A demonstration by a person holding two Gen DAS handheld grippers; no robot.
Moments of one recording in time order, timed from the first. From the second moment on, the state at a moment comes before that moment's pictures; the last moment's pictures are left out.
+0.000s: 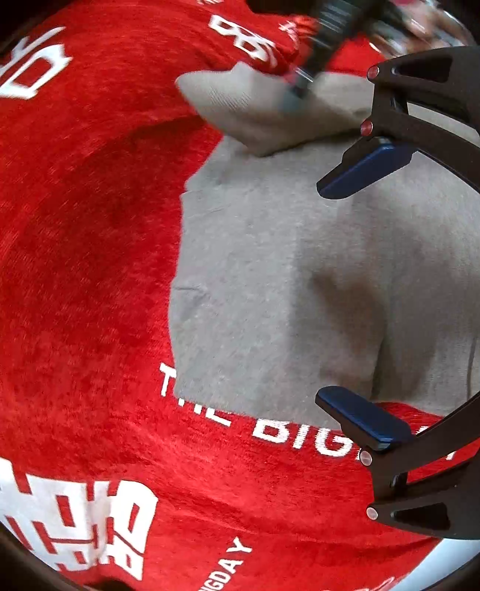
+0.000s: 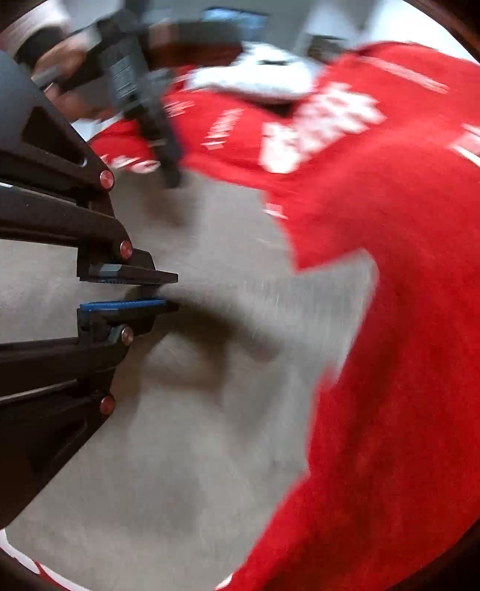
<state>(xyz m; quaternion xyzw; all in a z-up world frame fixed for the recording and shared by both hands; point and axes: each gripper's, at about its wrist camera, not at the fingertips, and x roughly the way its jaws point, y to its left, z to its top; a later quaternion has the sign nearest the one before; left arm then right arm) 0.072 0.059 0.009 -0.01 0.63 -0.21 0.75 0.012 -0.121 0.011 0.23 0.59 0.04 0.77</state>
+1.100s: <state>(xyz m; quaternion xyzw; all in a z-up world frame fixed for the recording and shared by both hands) 0.060 0.018 -0.005 -0.02 0.66 -0.30 0.69 -0.222 -0.317 0.001 0.55 0.46 -0.21 0.66</state>
